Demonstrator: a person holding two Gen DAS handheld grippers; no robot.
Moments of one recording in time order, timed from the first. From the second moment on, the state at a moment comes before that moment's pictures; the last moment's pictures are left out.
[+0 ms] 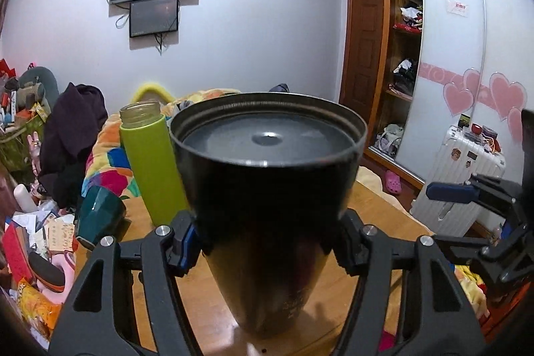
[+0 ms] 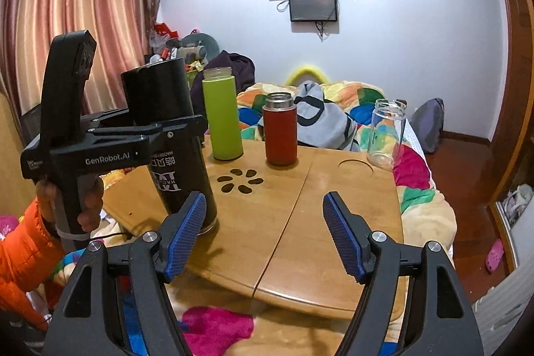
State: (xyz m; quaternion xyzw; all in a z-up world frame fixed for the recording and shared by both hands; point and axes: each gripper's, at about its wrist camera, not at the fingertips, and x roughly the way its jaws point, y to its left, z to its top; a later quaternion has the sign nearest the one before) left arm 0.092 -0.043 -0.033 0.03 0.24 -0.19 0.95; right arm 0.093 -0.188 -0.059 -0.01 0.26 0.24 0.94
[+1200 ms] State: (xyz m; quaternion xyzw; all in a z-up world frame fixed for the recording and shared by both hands) left arm 0.105 -0.040 -0.024 0.03 0.22 -0.18 0.96; right arm 0.116 -0.177 -0.067 0.03 0.26 0.24 0.93
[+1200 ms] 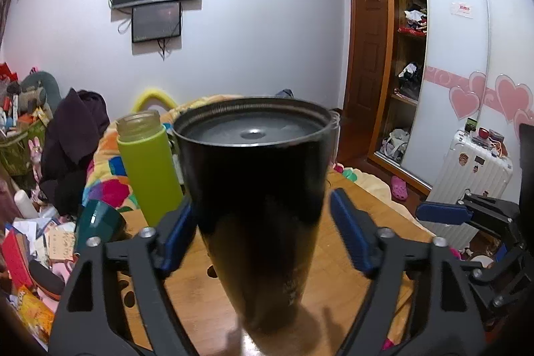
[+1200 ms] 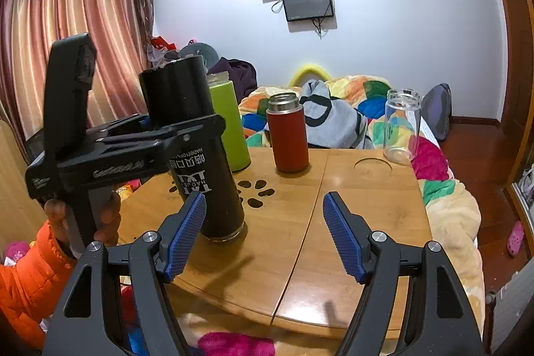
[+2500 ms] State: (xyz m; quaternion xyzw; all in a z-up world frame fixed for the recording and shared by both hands) left arm -0.023 -0.005 -0.009 0.01 0.13 -0.06 0.99; right arm 0.026 -0.152 -0.012 0.01 0.13 0.16 0.98
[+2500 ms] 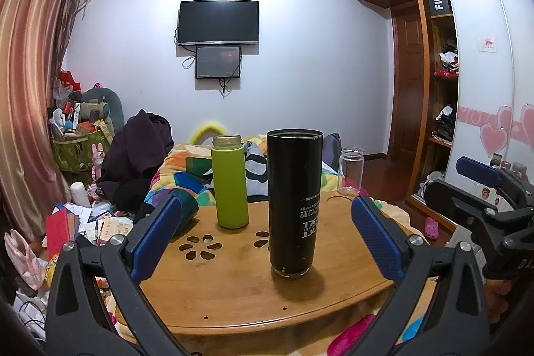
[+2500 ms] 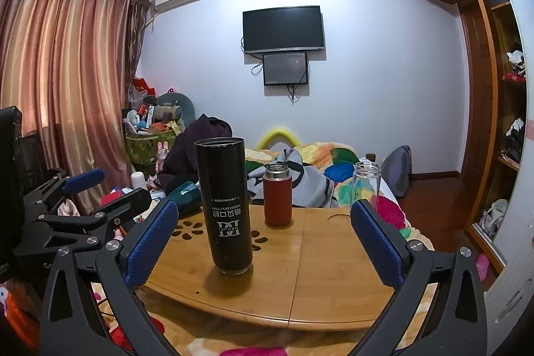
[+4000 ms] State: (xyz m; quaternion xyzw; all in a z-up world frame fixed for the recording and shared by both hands) left arm -0.027 -0.012 -0.008 0.01 0.12 -0.06 0.99; right arm 0.019 -0.152 -0.011 0.00 0.11 0.16 0.98
